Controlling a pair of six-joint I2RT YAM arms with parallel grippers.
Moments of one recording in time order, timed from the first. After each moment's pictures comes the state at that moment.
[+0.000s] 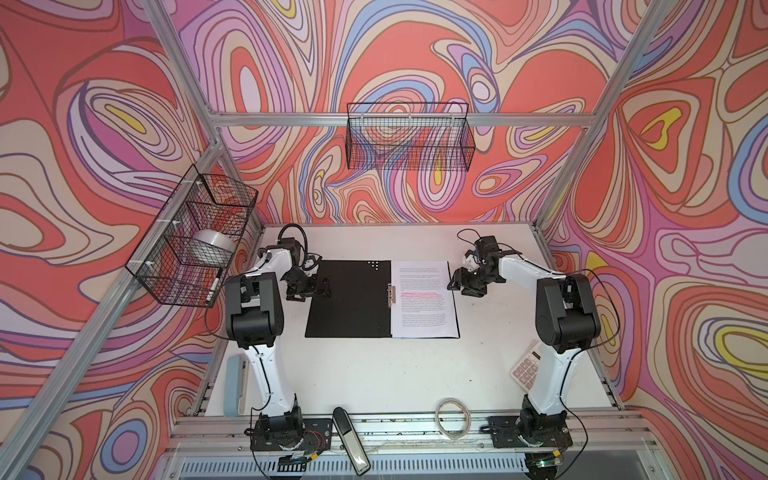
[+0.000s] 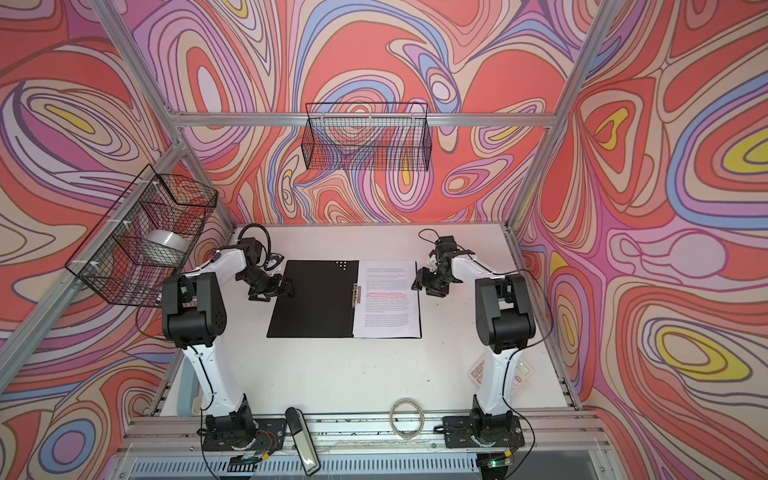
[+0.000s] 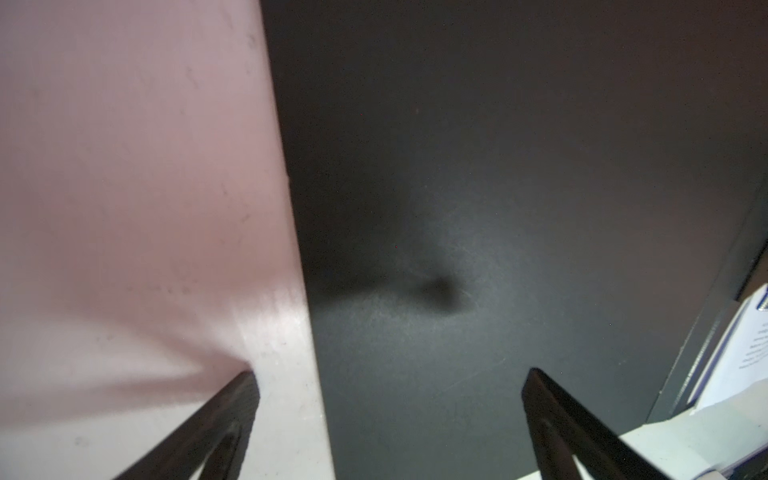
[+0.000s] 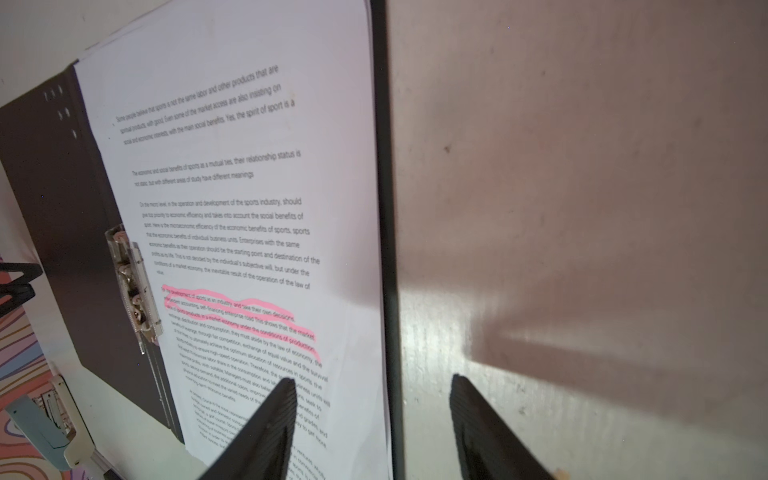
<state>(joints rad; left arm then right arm) 0.11 2.05 1.51 -0.96 0.30 0.11 0.12 1.98 1.37 -0.66 -0.42 0.33</state>
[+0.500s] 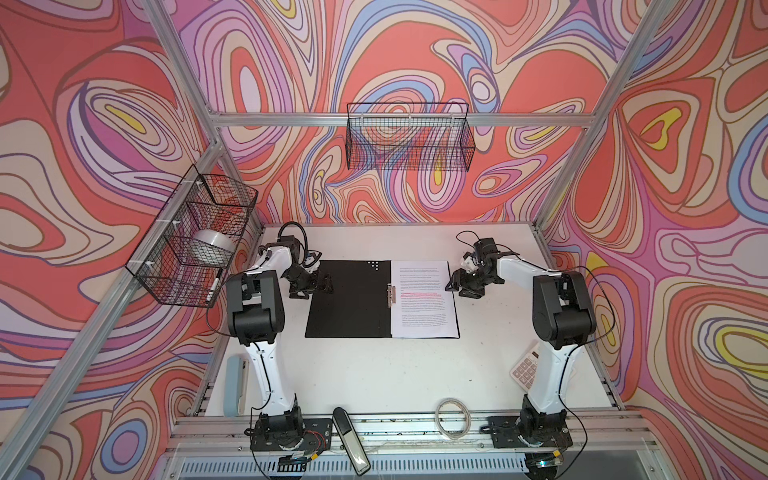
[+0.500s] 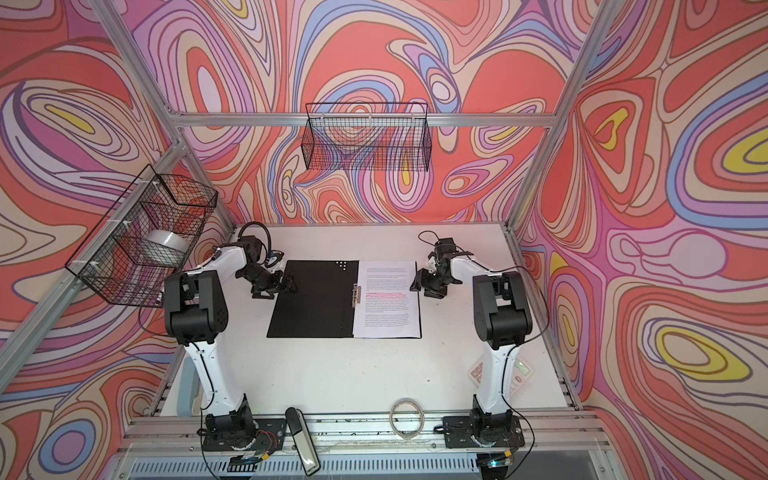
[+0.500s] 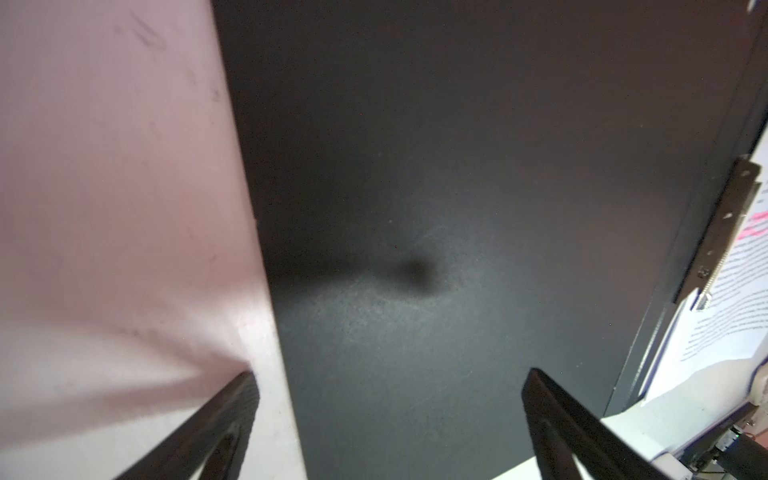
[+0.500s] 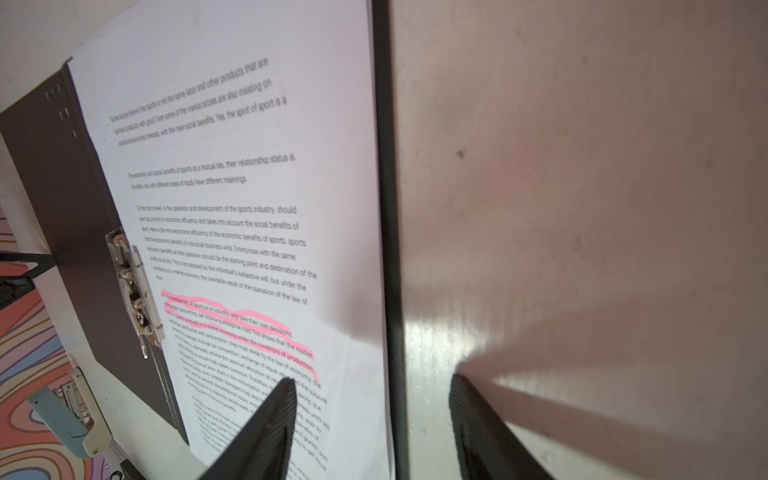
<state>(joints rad) 0.11 2.10 1.56 -0.99 0.38 0.10 0.12 2.02 1.38 -0.63 -0.47 0.33</state>
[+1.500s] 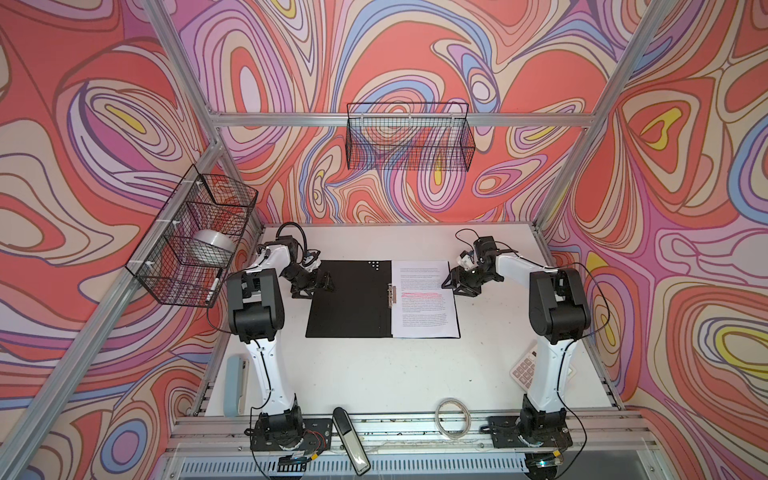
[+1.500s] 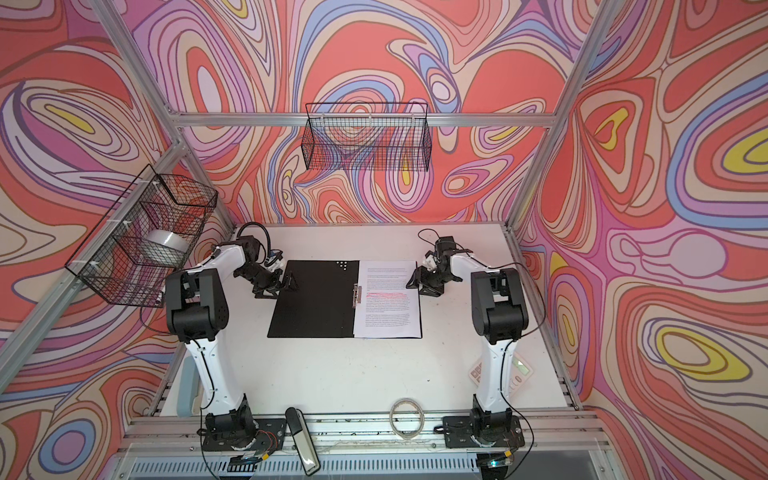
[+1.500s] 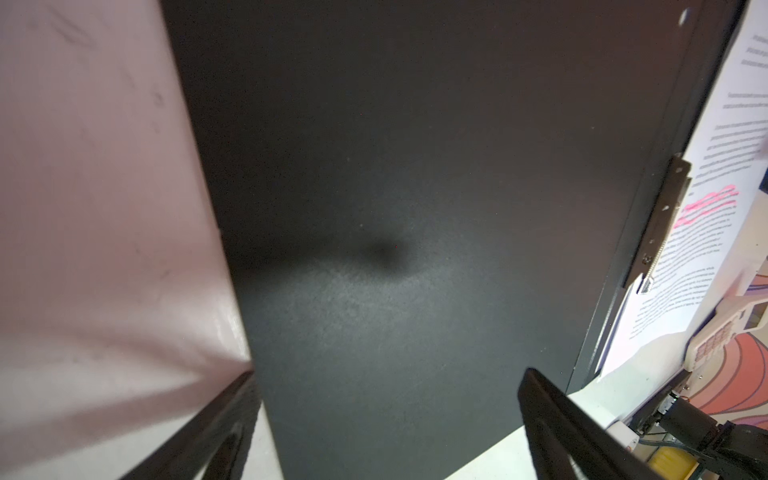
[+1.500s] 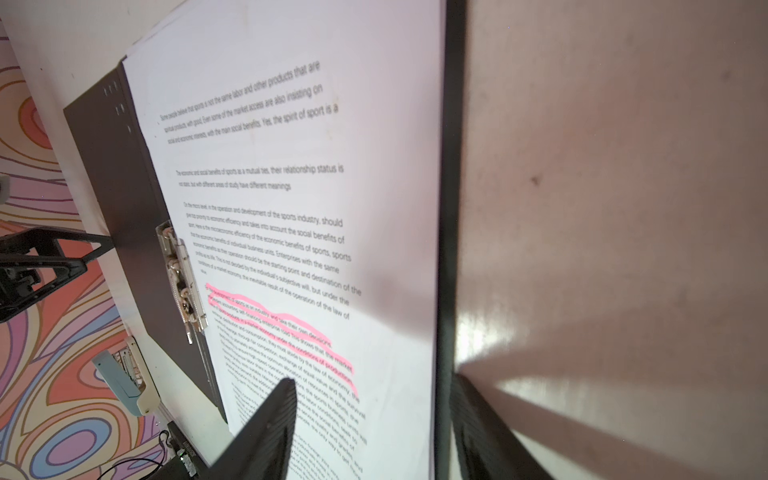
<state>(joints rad) 0.13 2.13 1.60 -1.04 0.48 0.12 0.11 2.08 1.44 -0.66 -0.59 0.32</state>
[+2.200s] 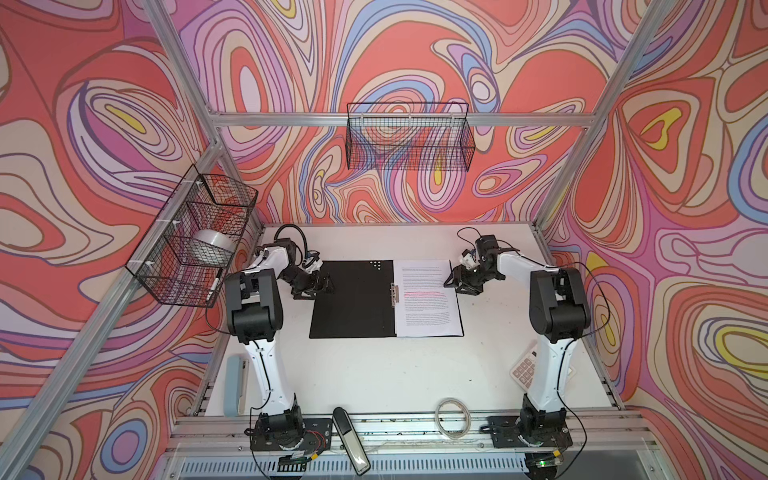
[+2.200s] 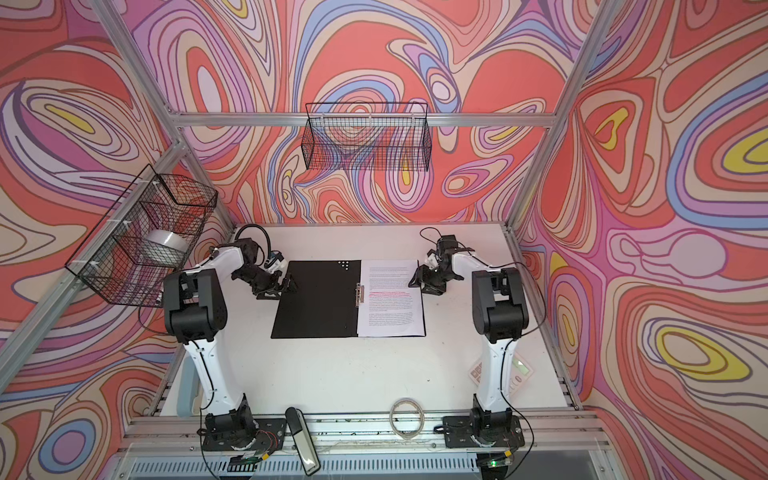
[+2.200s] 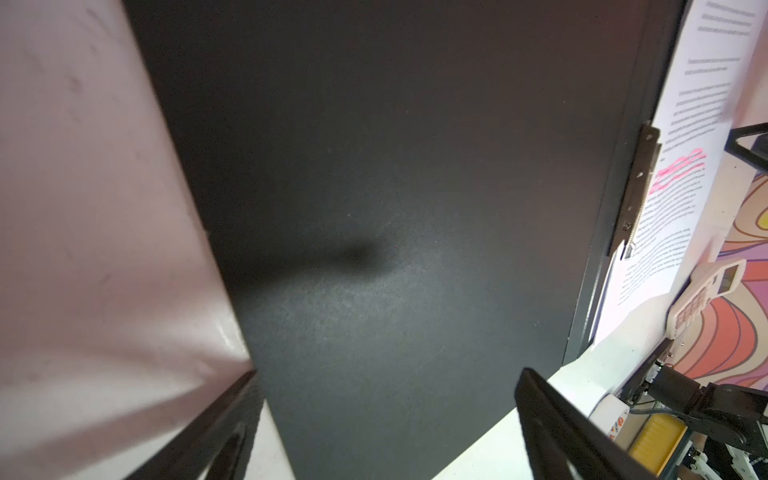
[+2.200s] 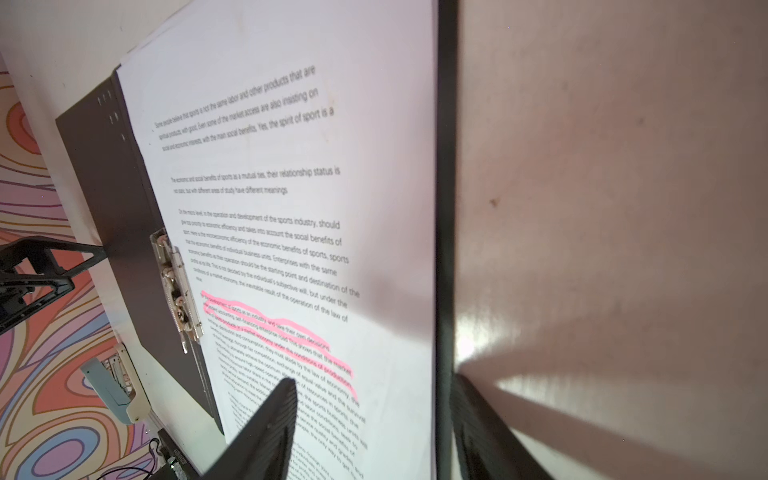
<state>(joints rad) 0.14 2.11 1.57 -1.04 0.55 0.20 0.10 2.09 1.46 -0.67 -0.57 0.29</state>
